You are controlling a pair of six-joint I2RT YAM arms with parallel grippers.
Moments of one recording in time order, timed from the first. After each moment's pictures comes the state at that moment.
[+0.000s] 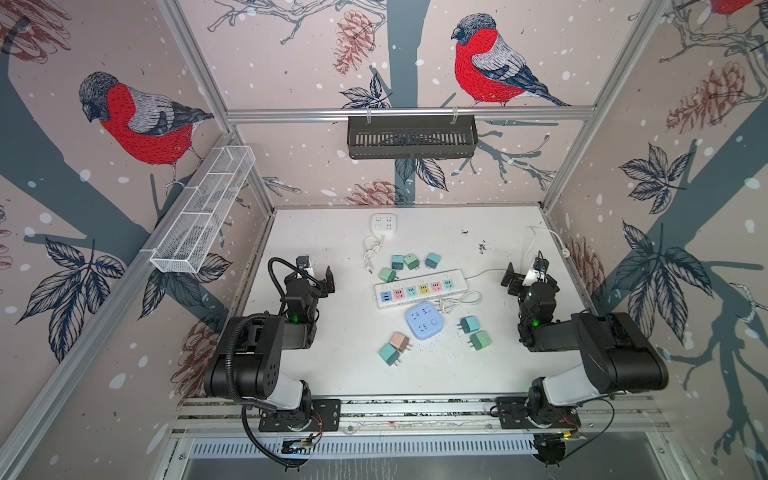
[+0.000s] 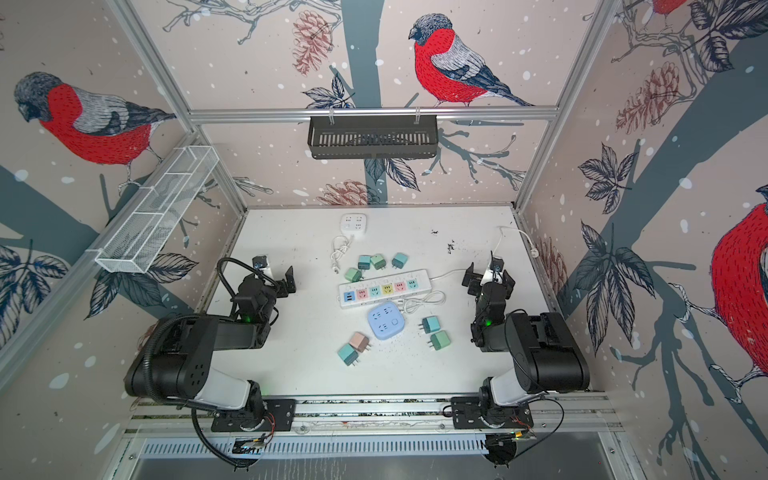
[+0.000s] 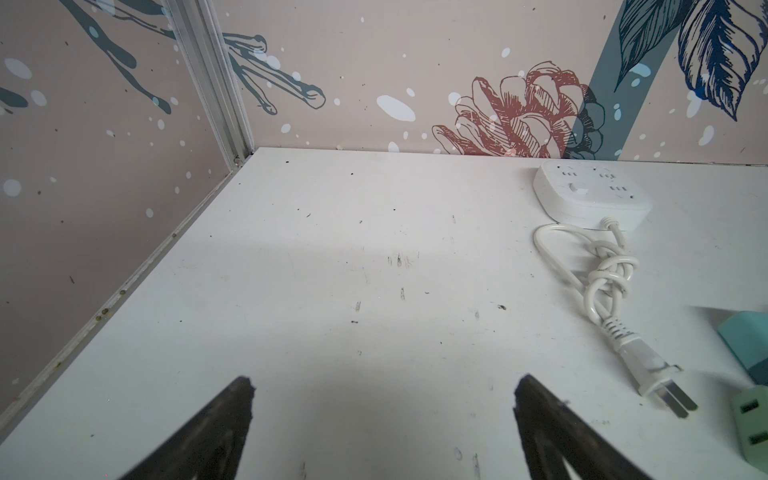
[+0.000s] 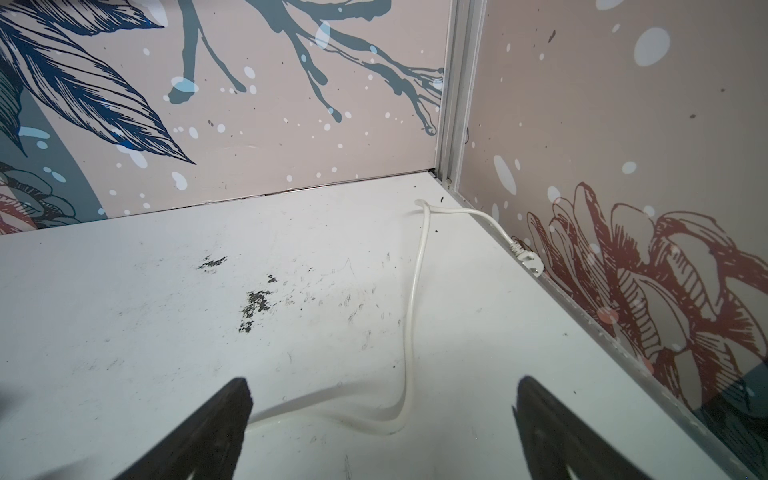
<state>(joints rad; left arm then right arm) -0.02 1.50 0.29 0.95 -0.08 -0.03 0.04 1.51 0.23 1.12 0.26 0.05</state>
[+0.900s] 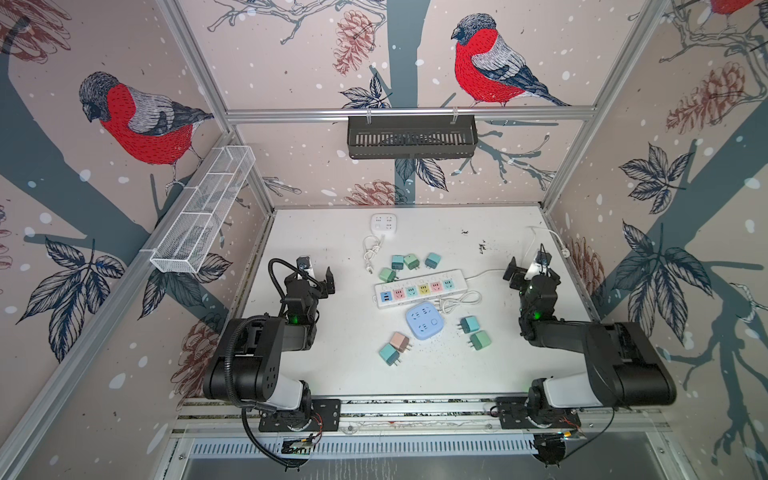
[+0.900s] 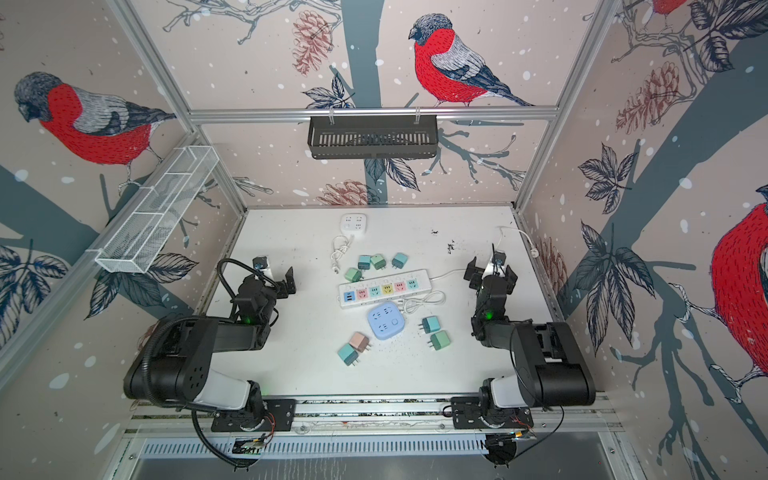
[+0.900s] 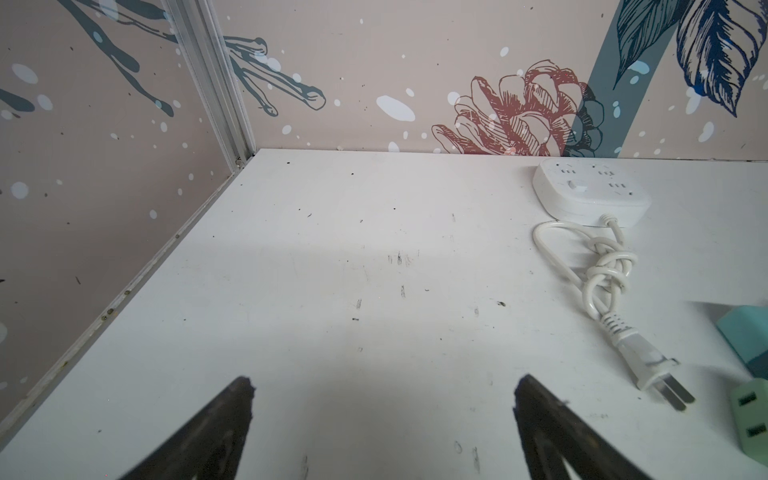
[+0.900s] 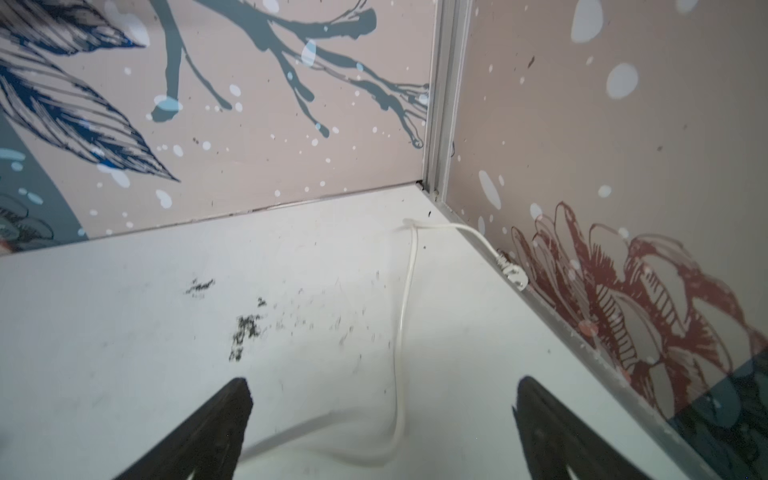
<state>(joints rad) -0.04 1.45 0.27 0.95 -0.08 0.00 0.05 1.37 0.38 0.86 0.34 0.08</state>
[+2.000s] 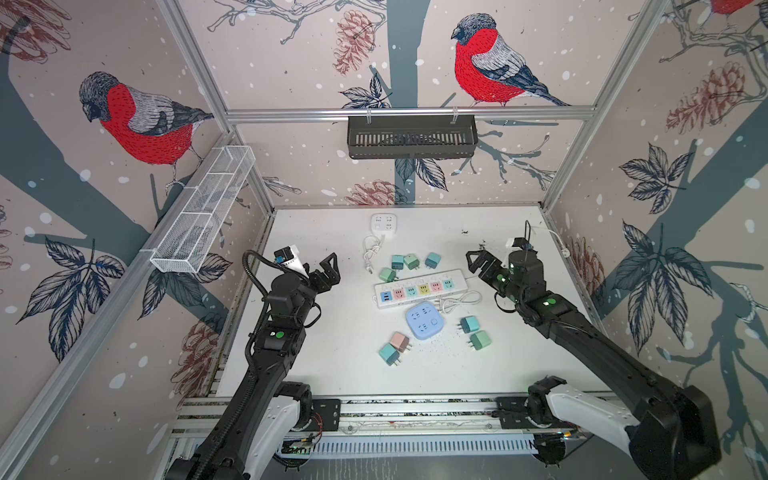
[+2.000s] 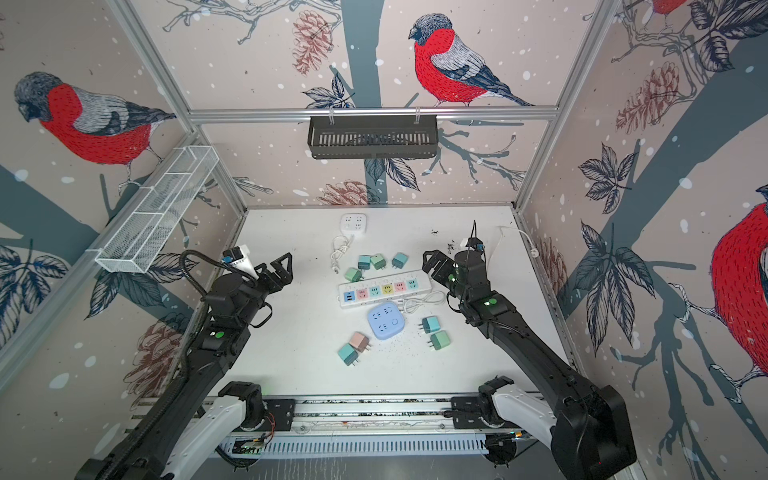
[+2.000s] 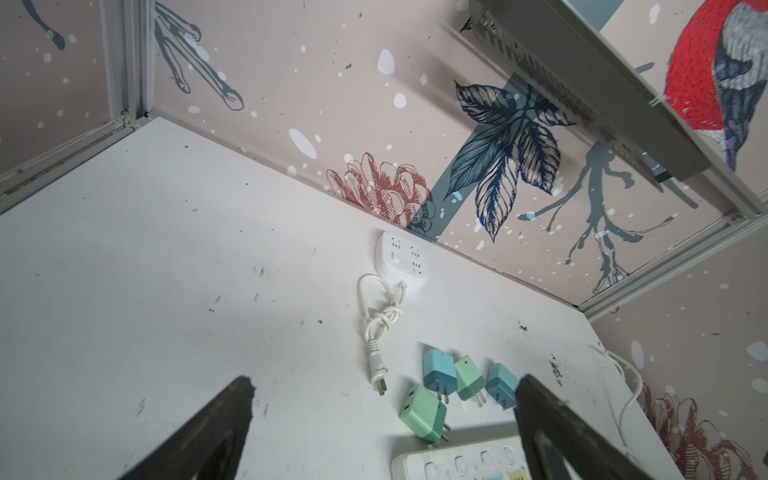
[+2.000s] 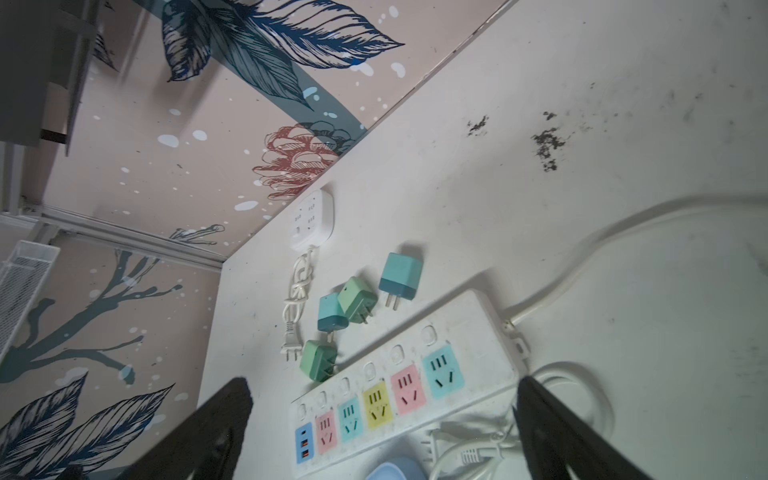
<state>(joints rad) -0.14 0.78 0.50 0.11 0.06 -0.54 0.41 1.05 0.70 -0.08 -0.01 0.84</state>
